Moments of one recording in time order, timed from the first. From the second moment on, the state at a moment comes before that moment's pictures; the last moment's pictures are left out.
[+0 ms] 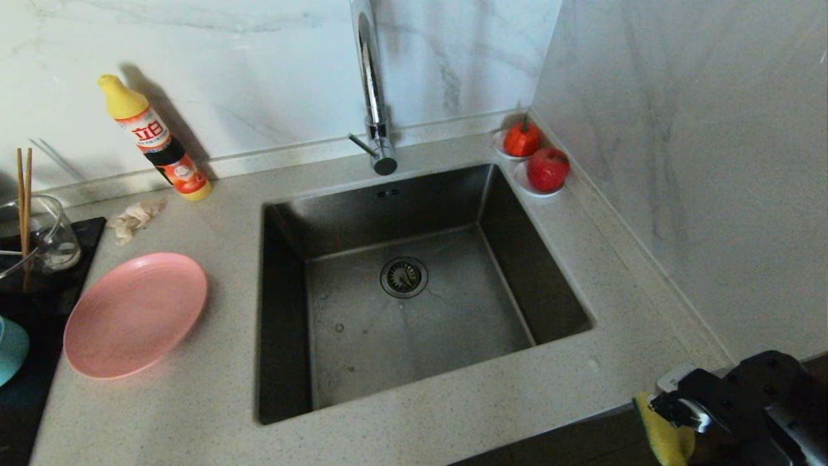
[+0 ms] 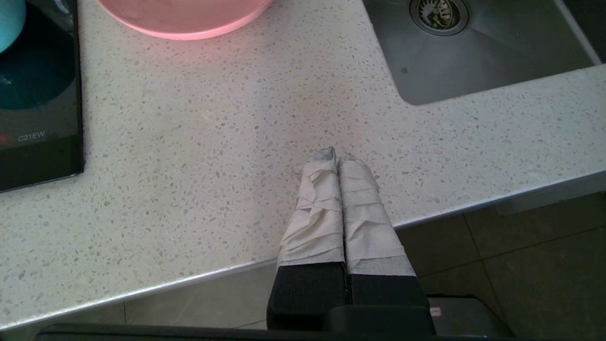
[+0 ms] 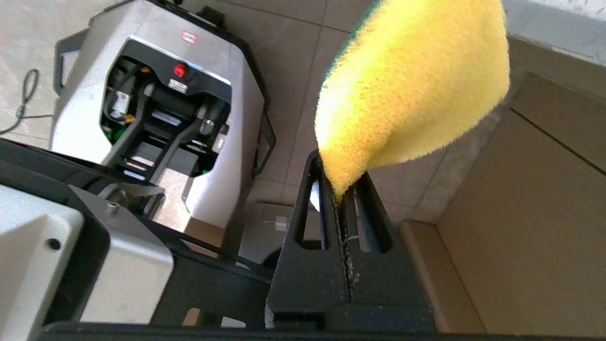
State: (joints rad) left arm -0.02 0.00 -0.09 0.21 -0.02 0.02; right arm 0.75 1.33 -0.64 0.35 -0.34 0.23
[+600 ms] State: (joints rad) left arm -0.02 0.00 -0.09 0.21 -0.02 0.02; right arm 0.75 1.39 -0.64 0.29 -0.42 0.19
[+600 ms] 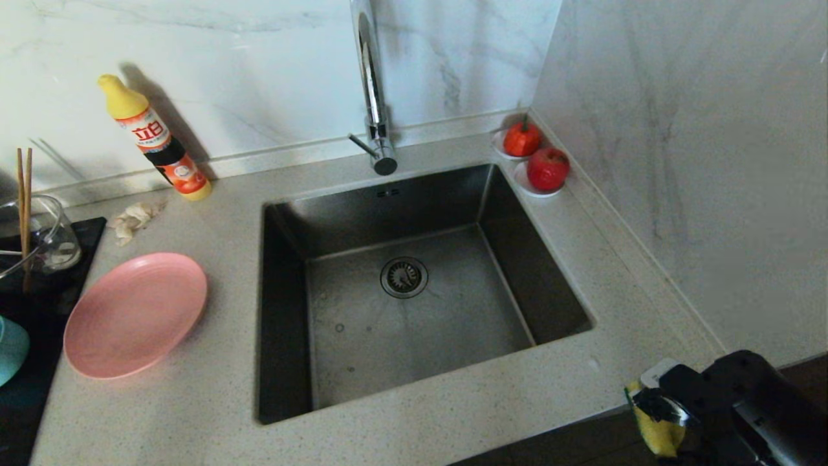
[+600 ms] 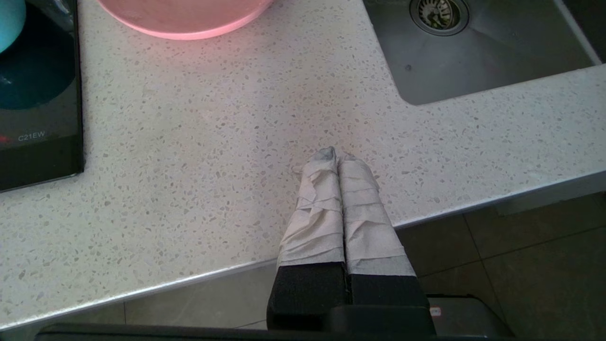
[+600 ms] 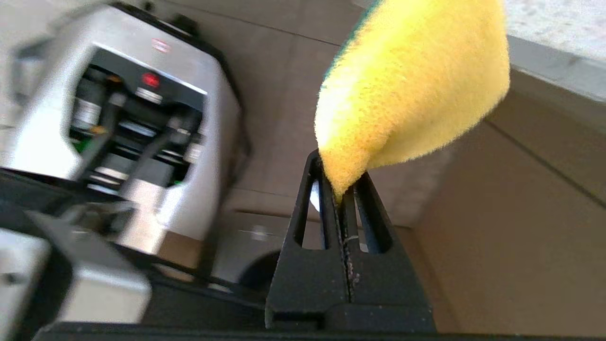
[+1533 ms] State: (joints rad) left arm -0.02 0.00 -0.09 0.21 -0.02 0.02; right arm 0.52 1.57 -0.56 -0.14 -0.51 -0.14
